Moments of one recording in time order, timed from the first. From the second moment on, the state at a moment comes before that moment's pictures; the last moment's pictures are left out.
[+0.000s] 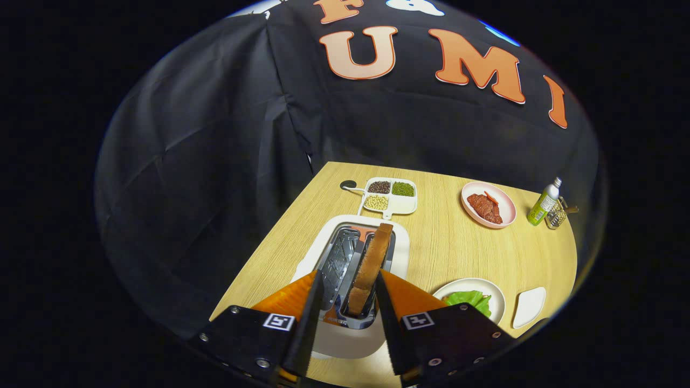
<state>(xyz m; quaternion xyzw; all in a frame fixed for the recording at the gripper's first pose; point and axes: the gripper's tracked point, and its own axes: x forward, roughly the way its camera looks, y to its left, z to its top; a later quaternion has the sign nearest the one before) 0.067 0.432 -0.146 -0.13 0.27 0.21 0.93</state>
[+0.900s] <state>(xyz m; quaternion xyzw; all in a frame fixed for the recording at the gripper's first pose) 0.059 0.417 -0.108 -0.08 0.25 0.20 0.94</state>
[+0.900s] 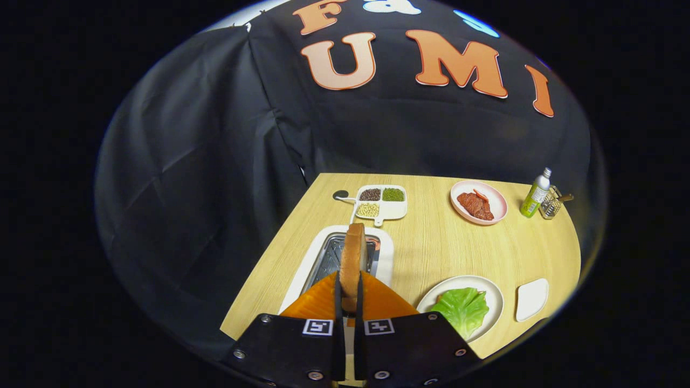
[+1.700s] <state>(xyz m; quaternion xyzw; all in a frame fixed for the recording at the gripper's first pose) 0.047 0.348 -0.051 -0.04 0.20 0.19 0.96</state>
